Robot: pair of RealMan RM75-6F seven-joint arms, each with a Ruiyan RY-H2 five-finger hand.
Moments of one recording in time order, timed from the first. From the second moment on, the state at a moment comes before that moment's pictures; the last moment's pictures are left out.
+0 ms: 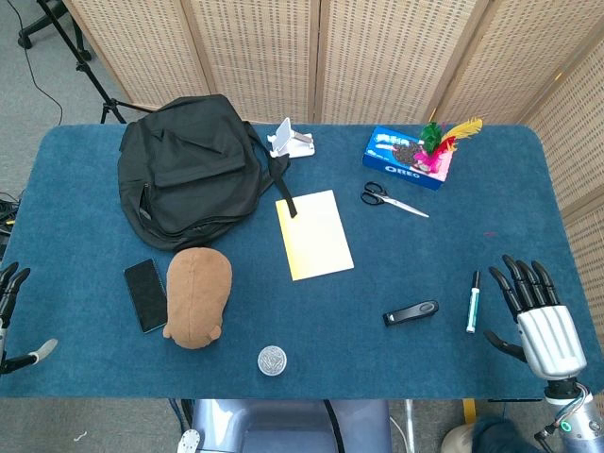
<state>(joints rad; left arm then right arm) 0.00 -1.02 -0.01 -1.77 1.55 1.59 -0.01 0.13 -1.18 0.04 -1.51 -1.69 1.61 -0.04</state>
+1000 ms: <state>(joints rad) -0.04 -1.04 -0.06 -1.76 1.45 1.51 0.00 0.35 -1.20 -0.03 -1.36 -1.85 1.29 0.07</state>
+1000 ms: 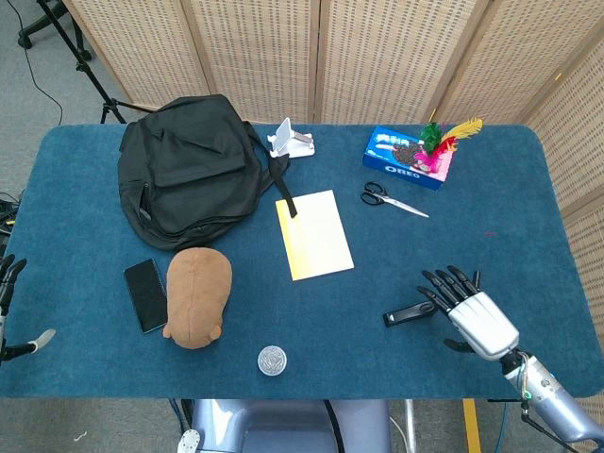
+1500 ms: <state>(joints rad) -0.06 -1.05 -0.06 -1.76 1.41 1.48 0.04 0.45 -1.34 -0.05 -1.22 -1.82 1.18 0.05</state>
